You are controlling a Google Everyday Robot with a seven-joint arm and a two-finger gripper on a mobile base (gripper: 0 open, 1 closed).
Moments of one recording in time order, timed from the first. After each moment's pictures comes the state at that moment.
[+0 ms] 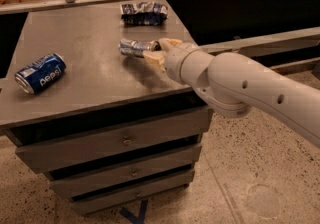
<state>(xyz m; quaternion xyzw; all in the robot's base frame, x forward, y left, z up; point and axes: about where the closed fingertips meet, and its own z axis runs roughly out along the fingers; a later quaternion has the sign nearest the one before) 0.639 -0.008 0.890 -0.32 0.71 0.11 0.62</state>
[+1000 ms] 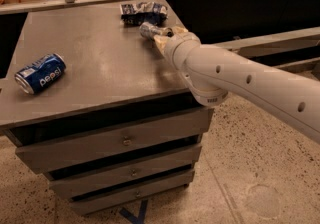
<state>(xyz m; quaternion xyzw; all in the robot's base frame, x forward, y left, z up) 0.713 -0.043 0.890 -0.21 0.74 0.01 0.64</state>
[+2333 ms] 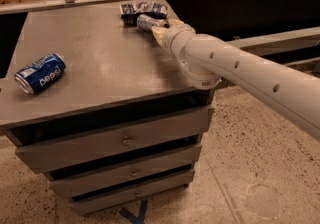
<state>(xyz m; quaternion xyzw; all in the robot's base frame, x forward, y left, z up) 0.778 -0.035 0.884 -0.20 0.73 0.04 0.66</state>
